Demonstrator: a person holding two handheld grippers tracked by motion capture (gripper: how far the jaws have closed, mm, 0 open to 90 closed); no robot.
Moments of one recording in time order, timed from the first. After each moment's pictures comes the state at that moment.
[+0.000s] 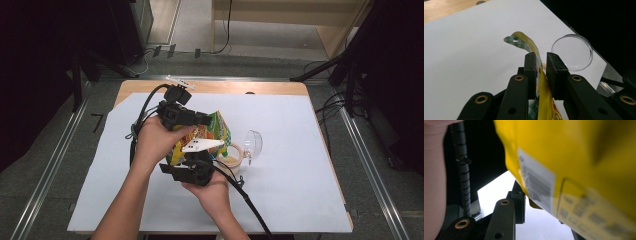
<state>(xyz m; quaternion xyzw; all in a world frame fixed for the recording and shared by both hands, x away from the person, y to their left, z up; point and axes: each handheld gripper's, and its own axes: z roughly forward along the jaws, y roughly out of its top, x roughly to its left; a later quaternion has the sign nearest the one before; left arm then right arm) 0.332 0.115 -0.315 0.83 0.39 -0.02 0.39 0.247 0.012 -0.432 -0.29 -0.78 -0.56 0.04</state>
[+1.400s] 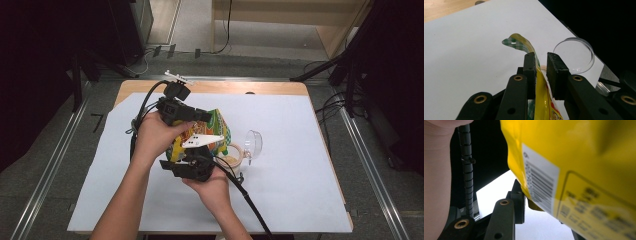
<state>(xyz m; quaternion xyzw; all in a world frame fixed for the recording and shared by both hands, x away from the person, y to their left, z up) 0.342 0.119 -0.315 0.83 0.39 -0.03 0.40 0.256 0.012 -0.429 -0.29 -0.78 -0.55 0.04</state>
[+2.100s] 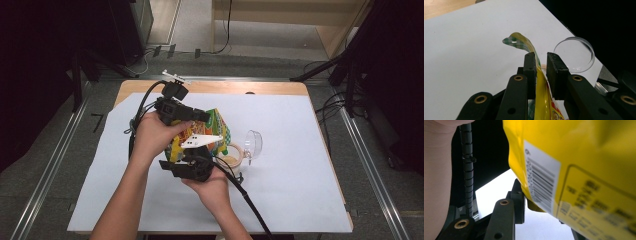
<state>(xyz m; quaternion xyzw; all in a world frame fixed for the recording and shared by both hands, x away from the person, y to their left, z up) 0.344 0.123 -0.317 0.83 0.39 -0.03 0.40 0.256 0.014 -0.428 -0.29 -0.78 -0.55 0.04</state>
